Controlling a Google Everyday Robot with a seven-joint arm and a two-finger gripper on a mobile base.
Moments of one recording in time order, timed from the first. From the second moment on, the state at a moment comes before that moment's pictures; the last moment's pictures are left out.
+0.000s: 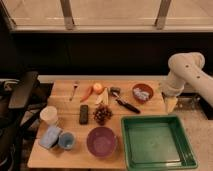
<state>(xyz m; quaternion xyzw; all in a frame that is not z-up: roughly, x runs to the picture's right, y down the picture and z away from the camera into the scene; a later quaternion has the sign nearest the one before) 0.313 0.073 0.748 -0.33 -0.06 -0.06 0.94</state>
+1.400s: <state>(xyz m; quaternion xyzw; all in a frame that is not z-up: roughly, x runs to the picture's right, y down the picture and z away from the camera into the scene) 0.272 0.054 0.750 -0.34 -0.12 -0.18 0.92</state>
